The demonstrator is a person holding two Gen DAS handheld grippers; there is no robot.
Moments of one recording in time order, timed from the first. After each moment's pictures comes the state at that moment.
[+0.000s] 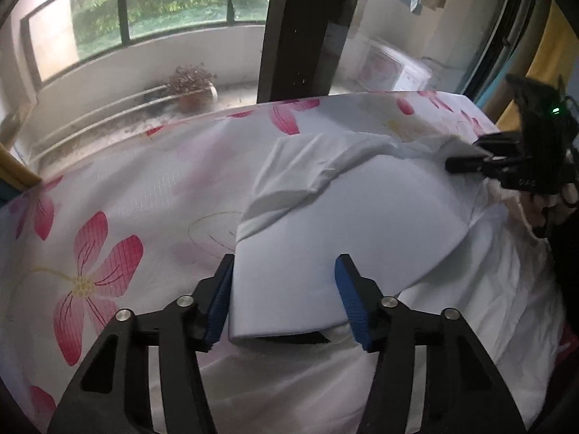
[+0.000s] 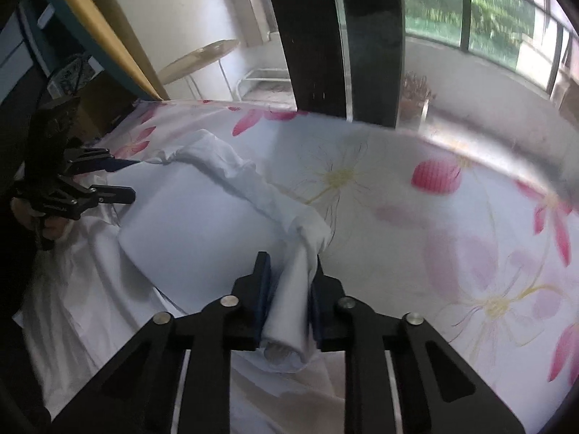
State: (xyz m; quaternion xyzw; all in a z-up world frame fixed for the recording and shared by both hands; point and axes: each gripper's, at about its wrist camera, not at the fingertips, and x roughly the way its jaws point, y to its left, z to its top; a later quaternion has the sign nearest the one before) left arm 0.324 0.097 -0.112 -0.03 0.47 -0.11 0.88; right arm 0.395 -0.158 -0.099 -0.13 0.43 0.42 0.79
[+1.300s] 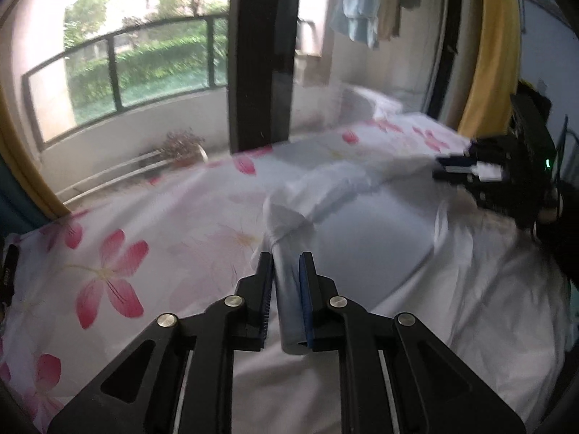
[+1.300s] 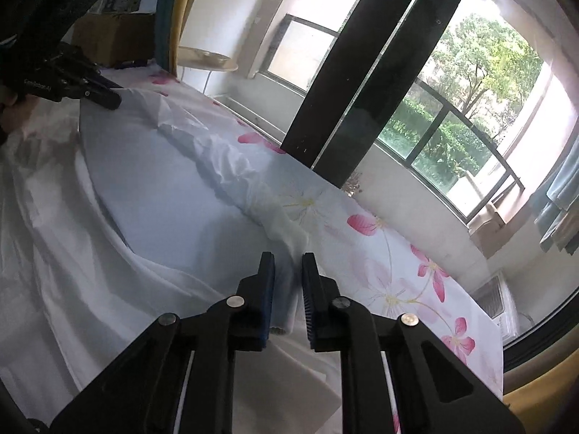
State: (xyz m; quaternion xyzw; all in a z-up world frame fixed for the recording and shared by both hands) left arm 0.245 0.071 -0.082 0.02 0.36 -0.14 0.92; right arm 0.286 -0.181 -0.085 -0.32 0.23 0.33 0.86
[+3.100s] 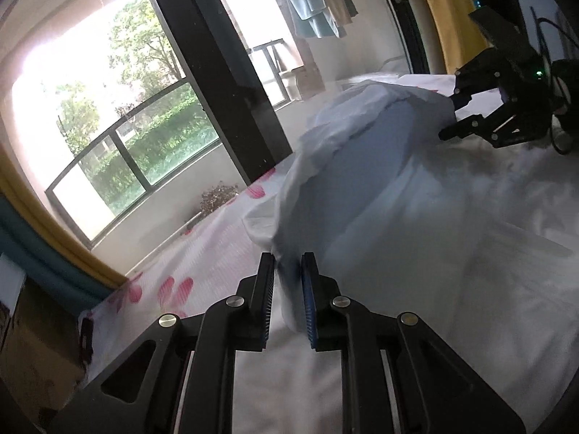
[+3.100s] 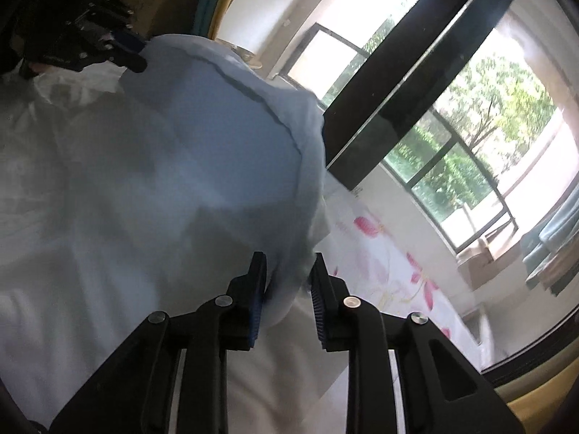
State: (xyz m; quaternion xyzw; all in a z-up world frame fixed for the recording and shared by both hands) left arm 0.164 0.032 -0.089 0.22 0.27 -0.10 0.93; right arm 0.246 -0.172 -0.098 -0.39 0.19 0.34 0.84
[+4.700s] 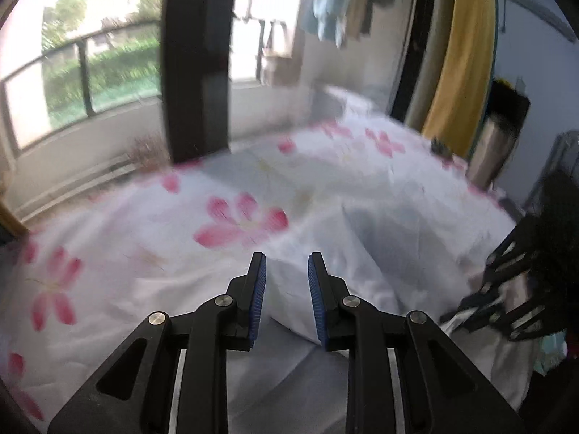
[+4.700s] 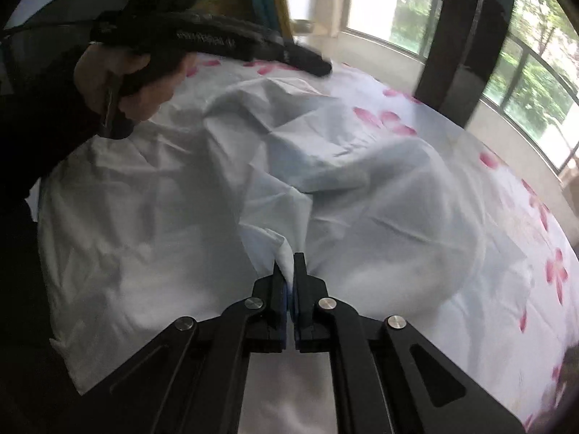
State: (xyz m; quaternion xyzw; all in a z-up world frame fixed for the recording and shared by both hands) left arm 0.234 -0.012 -0.082 0.01 0.37 -0.19 0.91; right arm 0.177 -0.158 -0.091 -0.26 0.38 0.46 0.76
